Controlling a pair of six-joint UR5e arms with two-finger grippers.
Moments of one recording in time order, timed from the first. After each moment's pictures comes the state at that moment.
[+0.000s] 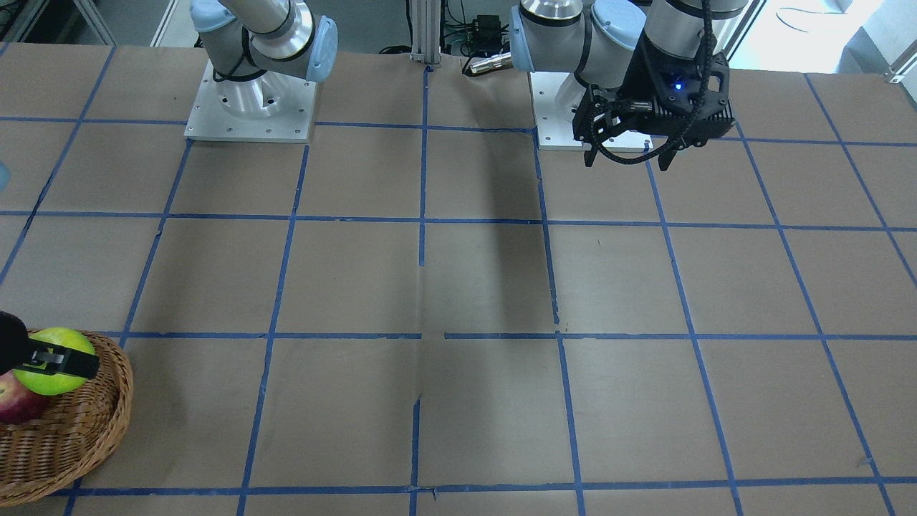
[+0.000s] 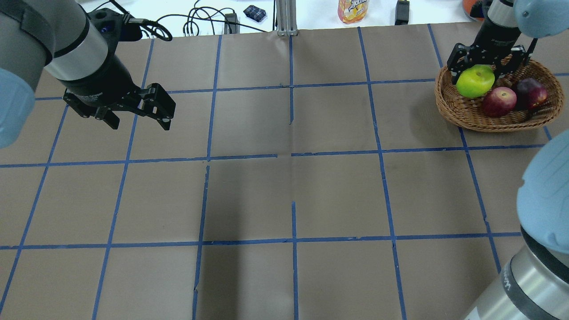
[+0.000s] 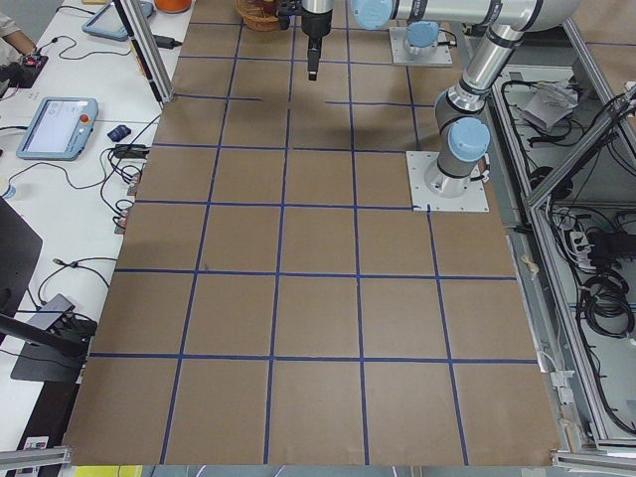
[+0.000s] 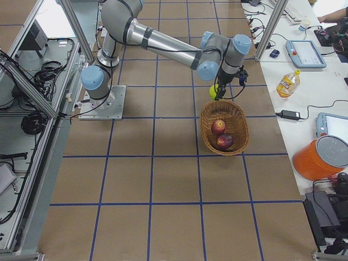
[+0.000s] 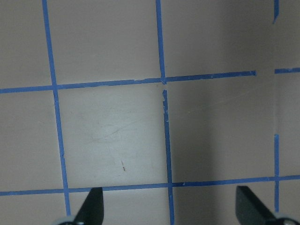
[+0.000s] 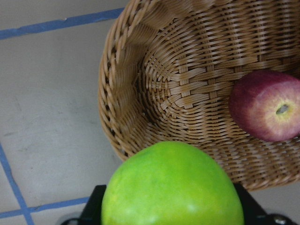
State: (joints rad) left arm -1.56 -1.47 -1.66 -1.55 1.59 0.07; right arm 1.26 -1.05 1.33 -1.73 -1.64 -0.15
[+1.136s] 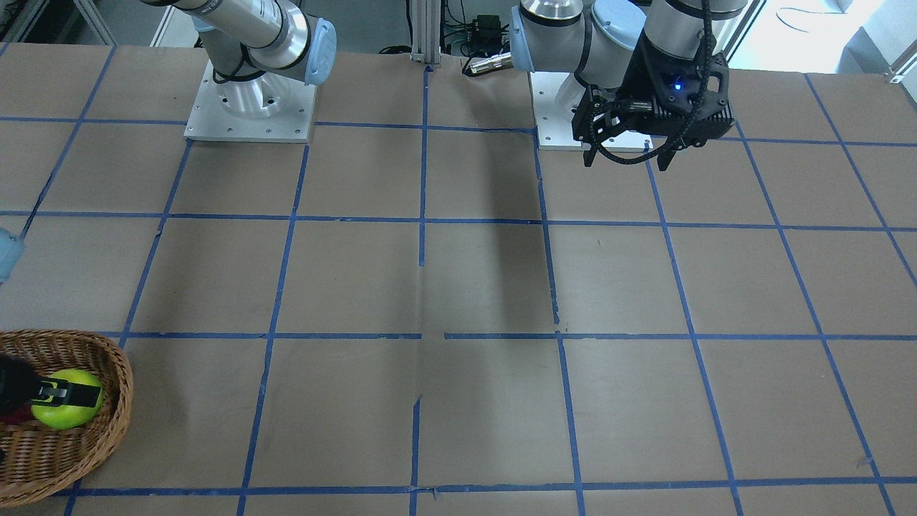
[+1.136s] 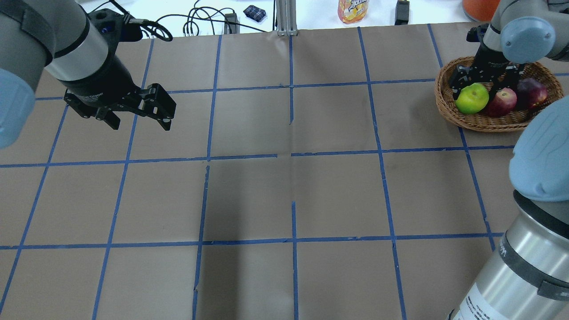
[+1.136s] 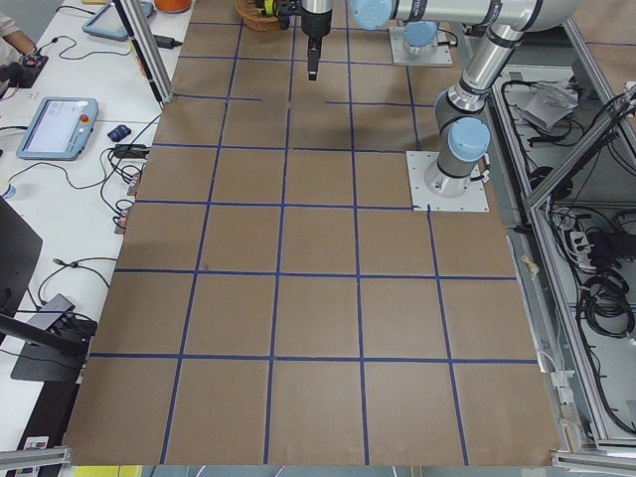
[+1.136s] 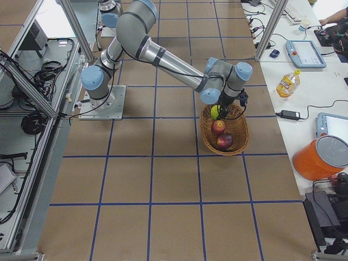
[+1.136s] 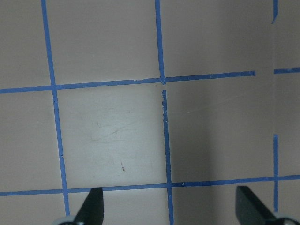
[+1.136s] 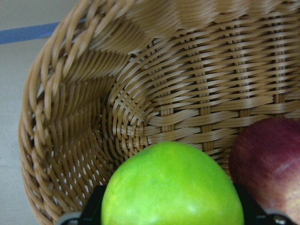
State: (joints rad) left arm -1.56 -1.47 -1.66 -1.55 1.59 0.07; right arm 1.23 -0.93 1.33 -1.83 -1.69 -0.23
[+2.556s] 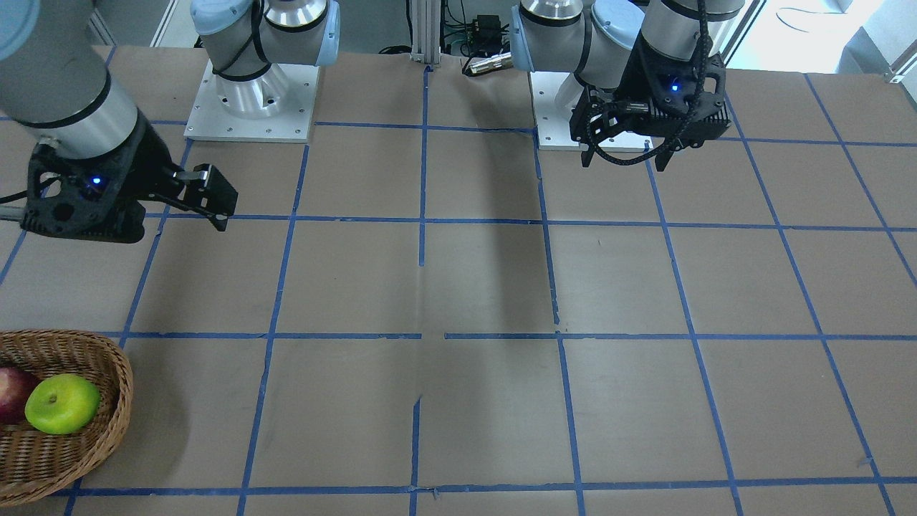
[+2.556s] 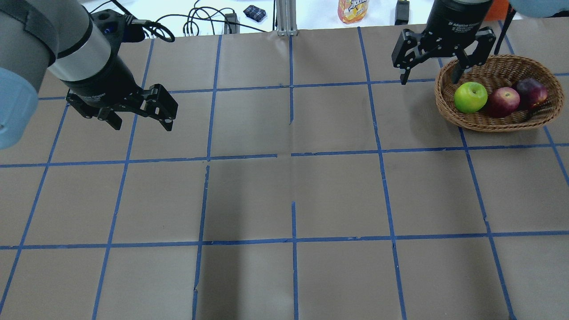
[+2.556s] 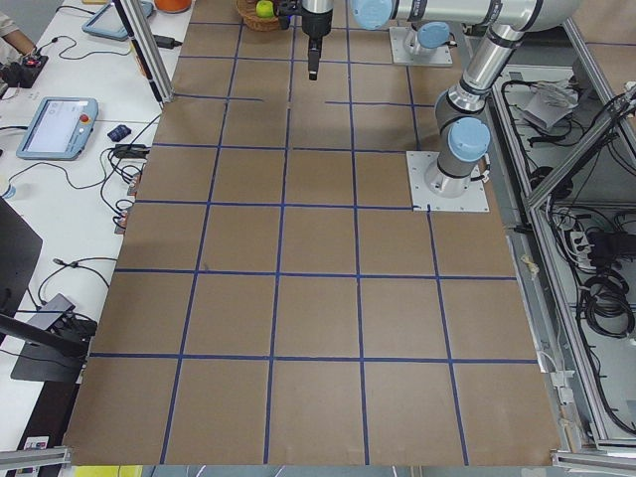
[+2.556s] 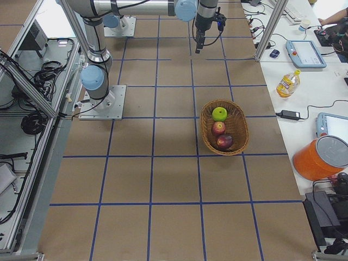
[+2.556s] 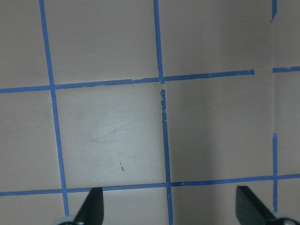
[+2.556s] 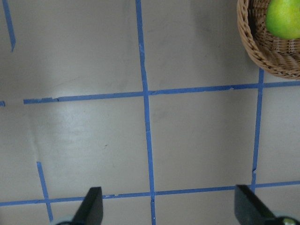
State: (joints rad) left arm -1.57 -1.47 -1.66 -1.55 1.59 0.06; right arm 1.55 -1.42 1.39 -1.44 -1.59 0.03
